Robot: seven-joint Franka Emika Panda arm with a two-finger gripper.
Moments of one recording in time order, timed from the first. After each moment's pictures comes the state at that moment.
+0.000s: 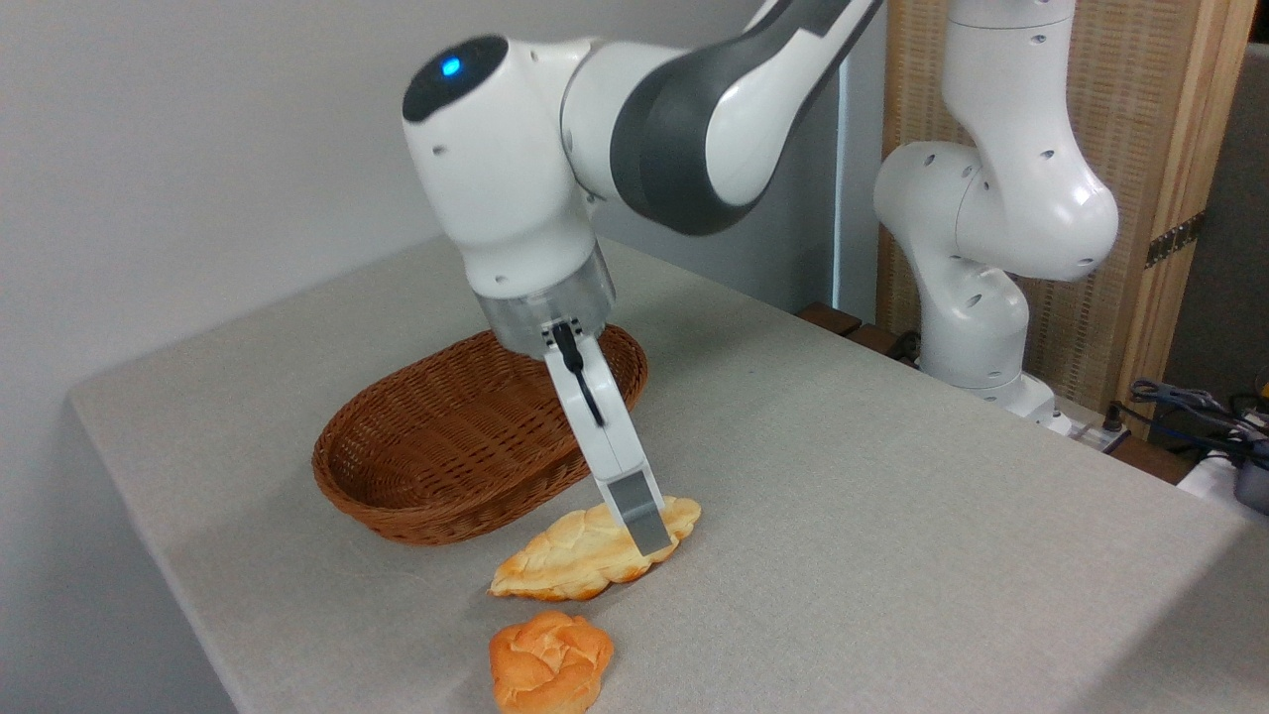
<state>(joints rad) 0.02 0.00 -0.01 -1.99 0.02 1.80 1.21</state>
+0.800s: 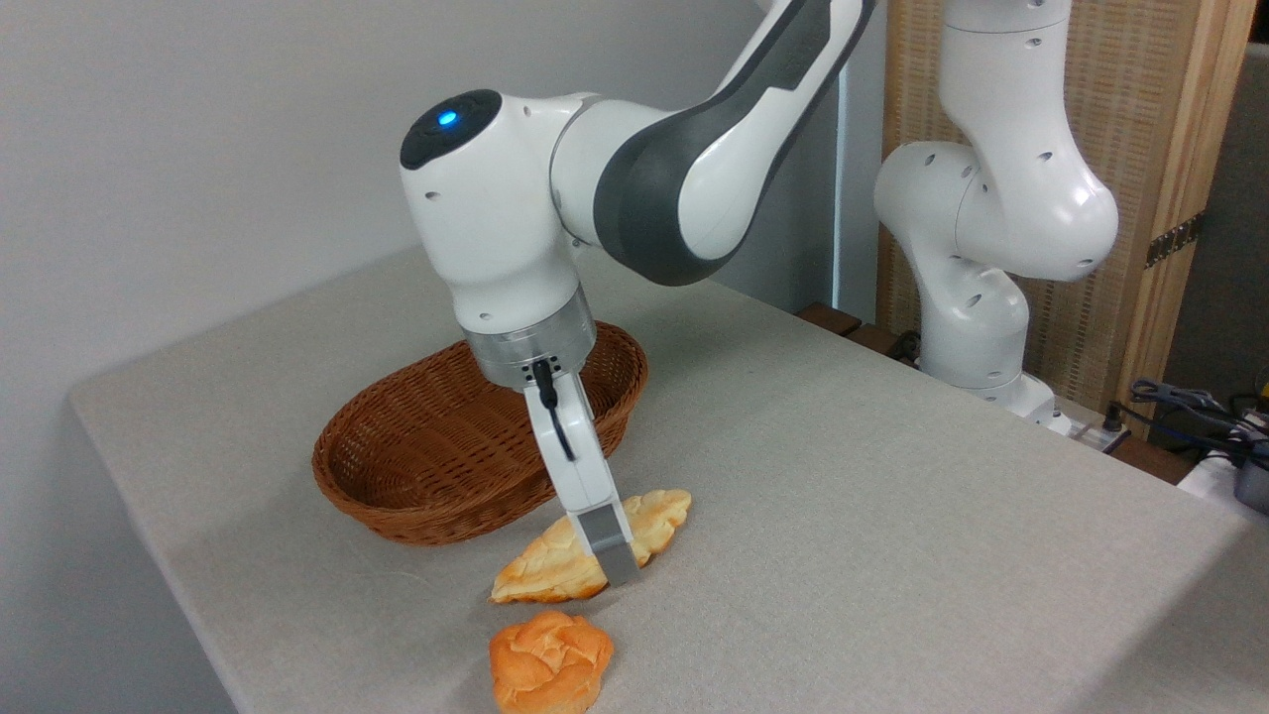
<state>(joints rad) 0.02 0.04 -0.04 -2.04 0.02 1.94 1.21</state>
